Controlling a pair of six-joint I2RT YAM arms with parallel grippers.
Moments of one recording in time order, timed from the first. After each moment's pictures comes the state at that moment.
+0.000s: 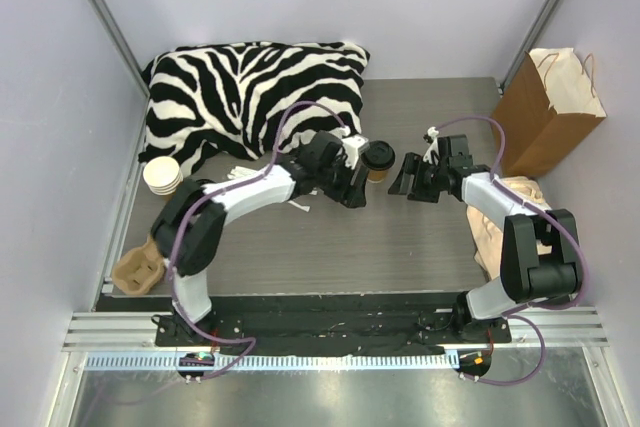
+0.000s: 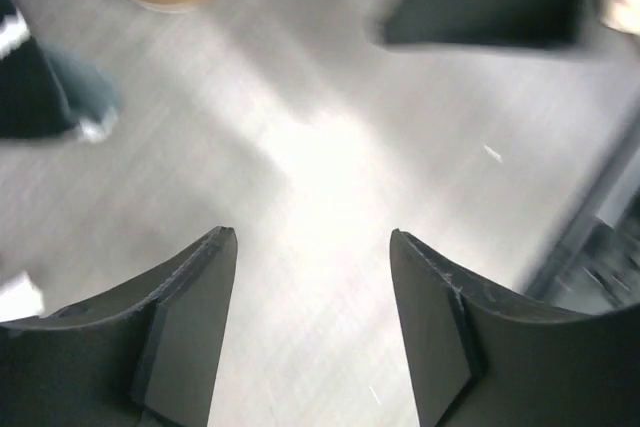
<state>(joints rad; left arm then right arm) -0.76 1.87 1.32 -0.19 0.31 -0.21 0.12 1.49 0.86 -0.30 -0.39 0.36</state>
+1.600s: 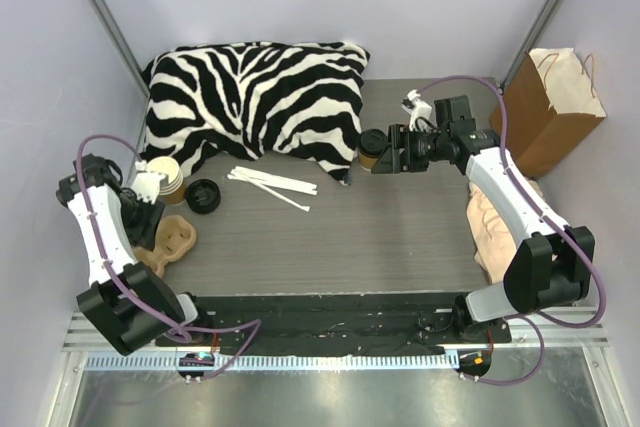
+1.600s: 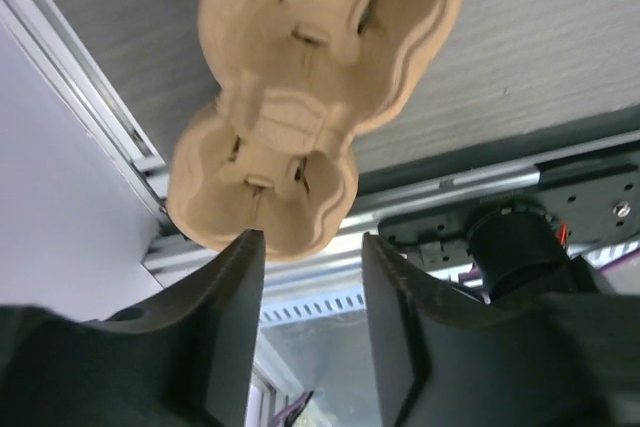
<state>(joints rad) 0.55 1.26 1.17 -1.32 0.15 0.84 0.21 1.44 1.22 -0.60 -0.63 0.19</state>
